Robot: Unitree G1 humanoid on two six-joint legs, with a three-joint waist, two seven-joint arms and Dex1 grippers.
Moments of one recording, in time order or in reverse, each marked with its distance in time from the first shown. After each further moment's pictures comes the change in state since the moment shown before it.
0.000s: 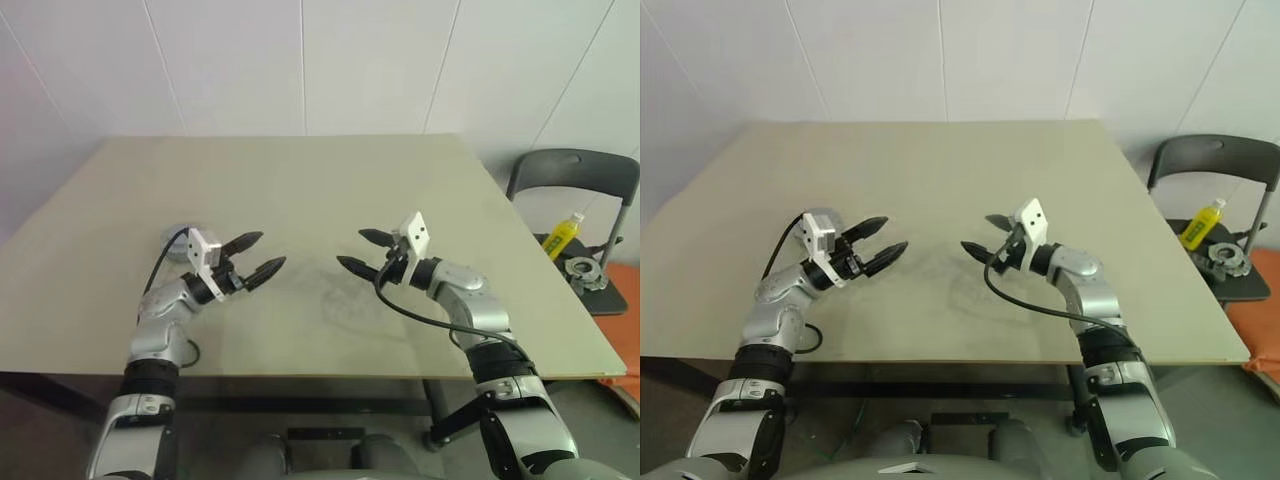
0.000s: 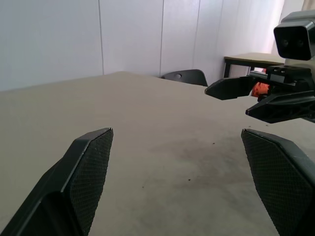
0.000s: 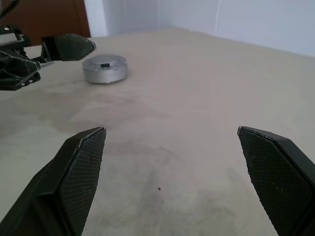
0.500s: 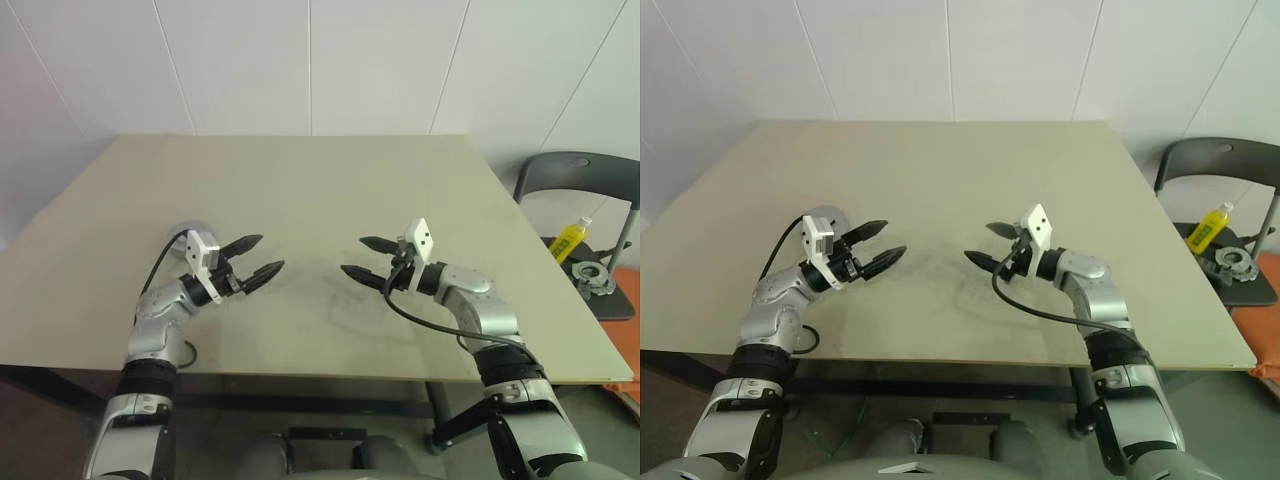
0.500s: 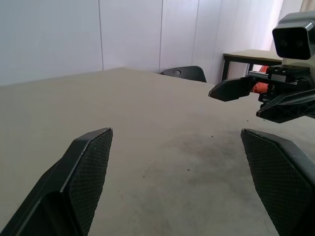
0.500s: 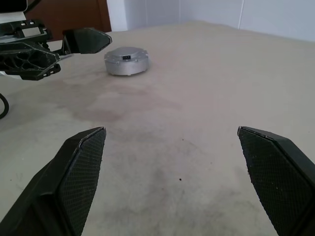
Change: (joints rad) left arm -0.007 0.007 0.002 0.024 0.001 -0.004 -0.024; right arm 0.019 -0.038 0.004 -0.002 0.017 0.021 0.071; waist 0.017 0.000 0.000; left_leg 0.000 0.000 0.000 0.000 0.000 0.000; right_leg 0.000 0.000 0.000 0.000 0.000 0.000
